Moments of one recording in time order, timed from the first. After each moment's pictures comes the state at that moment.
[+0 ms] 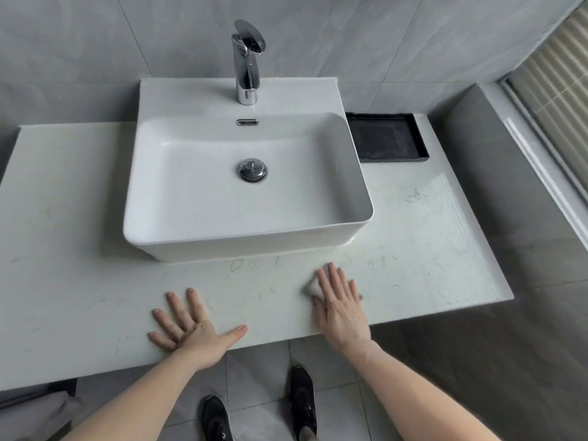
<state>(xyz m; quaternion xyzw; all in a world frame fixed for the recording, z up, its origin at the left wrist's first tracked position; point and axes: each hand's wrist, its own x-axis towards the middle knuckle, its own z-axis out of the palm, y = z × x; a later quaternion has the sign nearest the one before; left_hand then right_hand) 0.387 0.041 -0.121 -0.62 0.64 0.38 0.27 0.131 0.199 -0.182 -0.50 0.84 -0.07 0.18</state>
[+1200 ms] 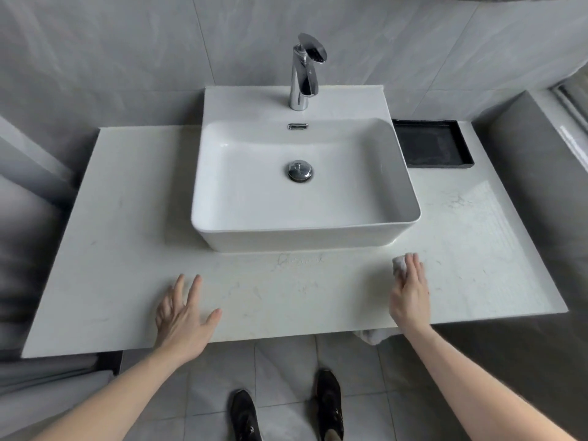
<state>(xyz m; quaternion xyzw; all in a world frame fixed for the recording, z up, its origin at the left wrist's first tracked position) 0.504 -0.005 -0.122 -0.60 0.75 0.25 0.13 0.106 0.183 -0.149 -0.25 0.91 -0.27 0.17</state>
